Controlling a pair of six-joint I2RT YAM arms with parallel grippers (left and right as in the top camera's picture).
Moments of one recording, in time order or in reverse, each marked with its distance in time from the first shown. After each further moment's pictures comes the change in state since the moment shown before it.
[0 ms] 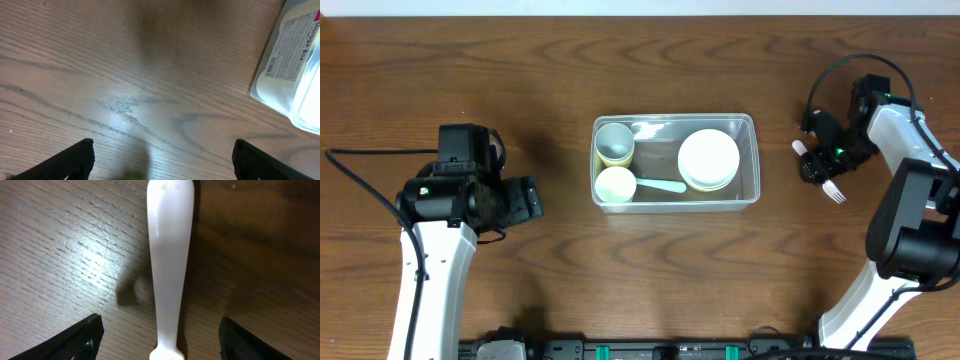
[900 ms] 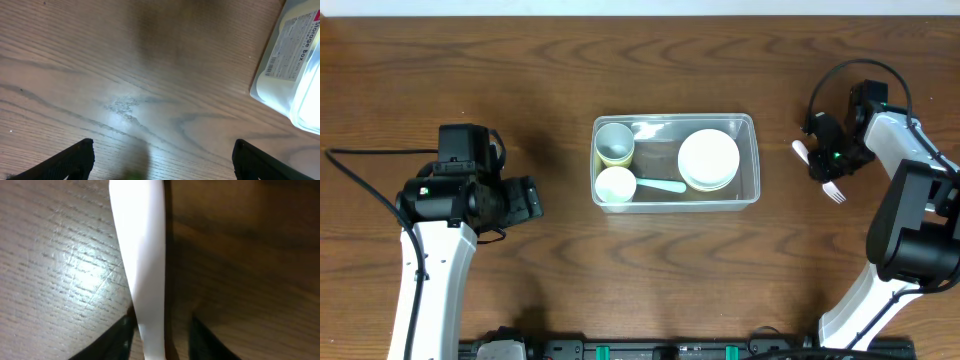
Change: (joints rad) left arm 0.000 0.000 0.000 0.000 0.000 0.000; right arm 0.001 -0.012 -0.073 0.114 0.035 0.074
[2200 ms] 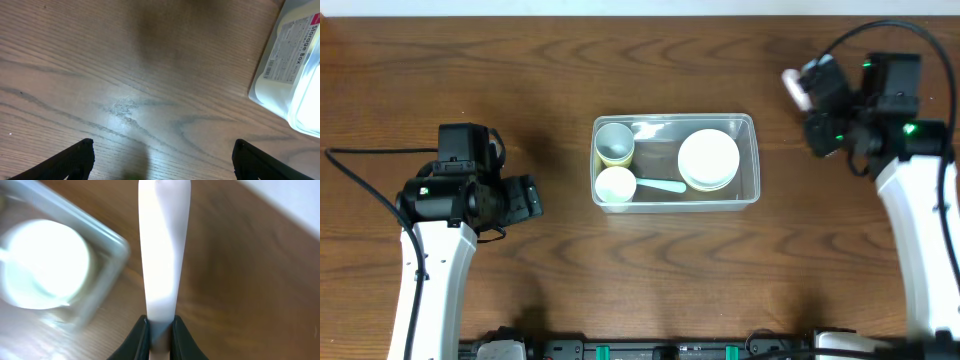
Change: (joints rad) left arm 0.000 0.000 0.000 0.011 0.000 0.000; right arm 0.237 -0.594 -0.003 0.002 -0.136 0.085
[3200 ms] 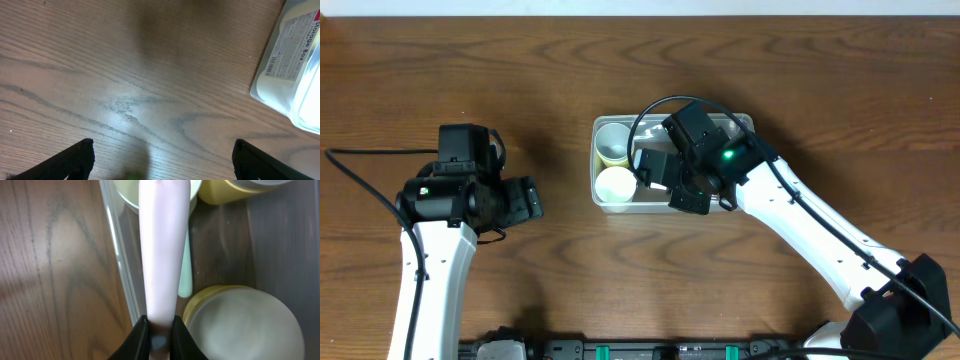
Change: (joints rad) left arm 0.000 0.000 0.000 -0.012 0.000 0.000; right arm 0.625 0.216 0.000 -0.113 0.079 -0.169
